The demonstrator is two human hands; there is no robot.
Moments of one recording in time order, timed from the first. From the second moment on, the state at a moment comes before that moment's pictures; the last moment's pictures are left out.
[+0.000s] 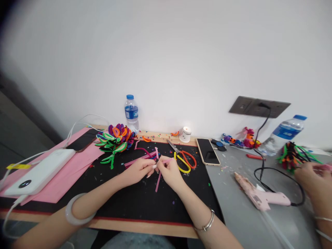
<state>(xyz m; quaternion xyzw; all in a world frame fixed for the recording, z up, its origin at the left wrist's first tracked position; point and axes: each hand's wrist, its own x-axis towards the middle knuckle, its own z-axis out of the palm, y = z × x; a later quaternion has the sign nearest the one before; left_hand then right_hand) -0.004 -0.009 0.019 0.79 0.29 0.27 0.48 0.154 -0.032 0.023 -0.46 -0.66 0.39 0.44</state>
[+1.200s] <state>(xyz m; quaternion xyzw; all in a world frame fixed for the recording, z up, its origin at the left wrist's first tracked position) -0.012 -0.007 0.020 0.48 0.21 0.17 0.83 0.171 -0.023 0.026 -0.40 -0.72 0.43 0.37</state>
